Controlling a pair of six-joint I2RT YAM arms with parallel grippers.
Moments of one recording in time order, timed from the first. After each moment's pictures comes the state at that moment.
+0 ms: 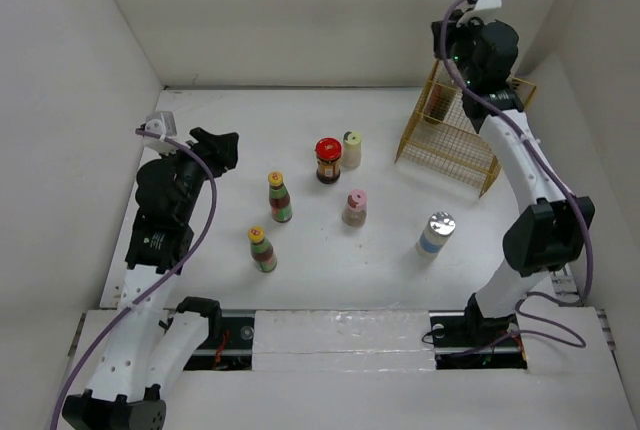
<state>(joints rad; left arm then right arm) -0.16 0.73 0.84 -0.12 0.03 -0.53 0.12 1.72 1.71 0.15 -0.06 0.06</state>
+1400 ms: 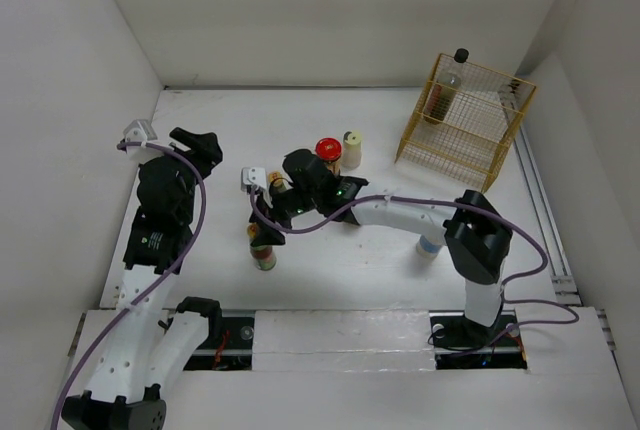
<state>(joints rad) -0.16 0.73 0.87 -0.26 -0.28 -0.69 1.02 1.89 1.46 -0.03 -0.69 -0.18</state>
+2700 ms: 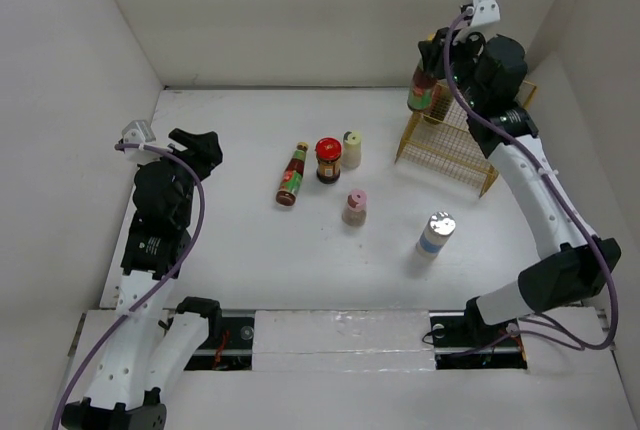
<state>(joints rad) -0.16 0.70 0.87 -0.24 -0.24 -0.67 0.25 1.45 1.58 0.00 -0.08 0.01</state>
